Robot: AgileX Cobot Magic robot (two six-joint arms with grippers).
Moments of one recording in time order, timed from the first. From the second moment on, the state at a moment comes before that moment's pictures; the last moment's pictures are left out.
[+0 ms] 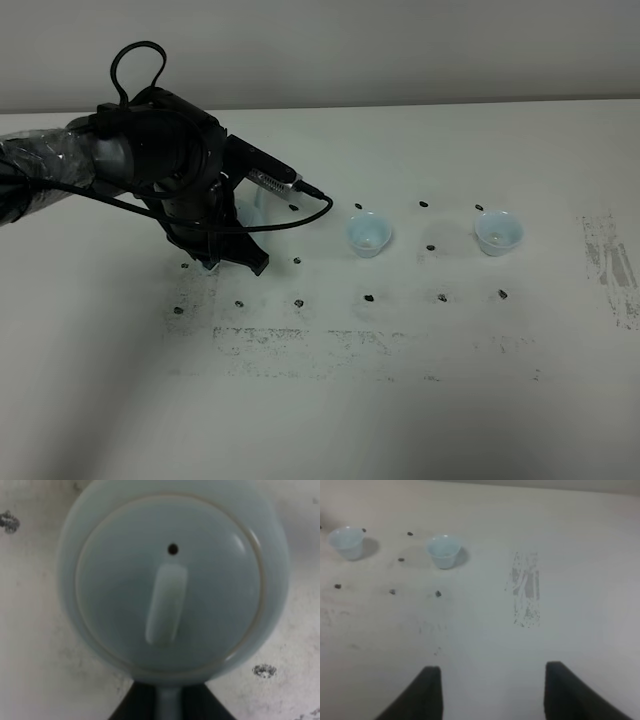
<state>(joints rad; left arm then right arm) -0.45 2.11 -1.48 0.16 0.80 0.04 -0.08 -0.01 -0.51 0.08 1.08 -0.12</state>
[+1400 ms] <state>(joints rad) -0.47 1.97 -1.58 0.13 0.82 0.52 -0.08 -0.01 -0.51 0.08 1.08 -0.12</state>
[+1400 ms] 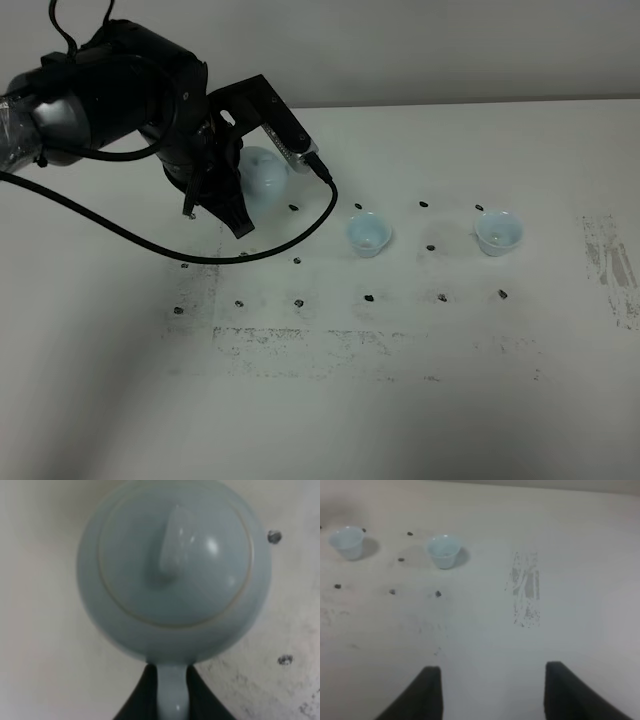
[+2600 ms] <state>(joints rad) -0.62 2.54 -2.44 0.06 0.86 1.03 -0.08 -0.01 -0.51 0.08 1.08 -0.12</state>
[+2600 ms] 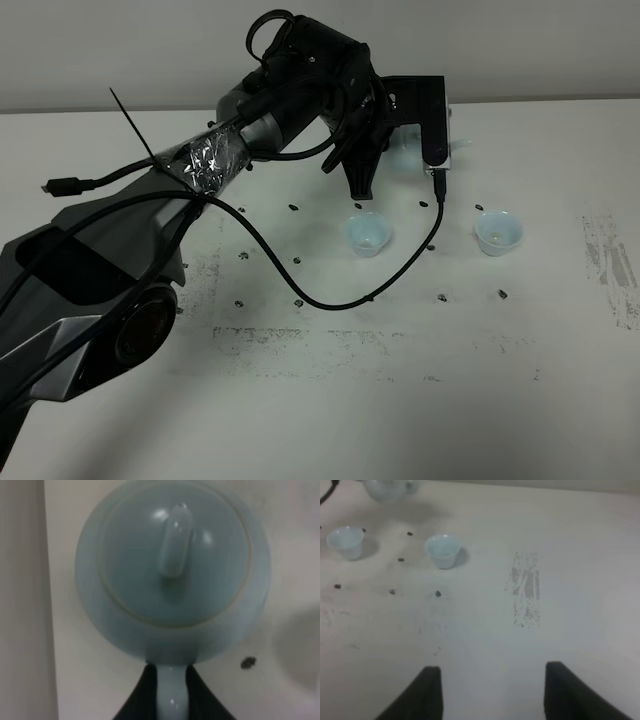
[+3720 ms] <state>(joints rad) -0.64 2.61 -2.43 -0.06 0.69 1.56 -0.08 -0.01 -0.51 0.08 1.08 -0.12</state>
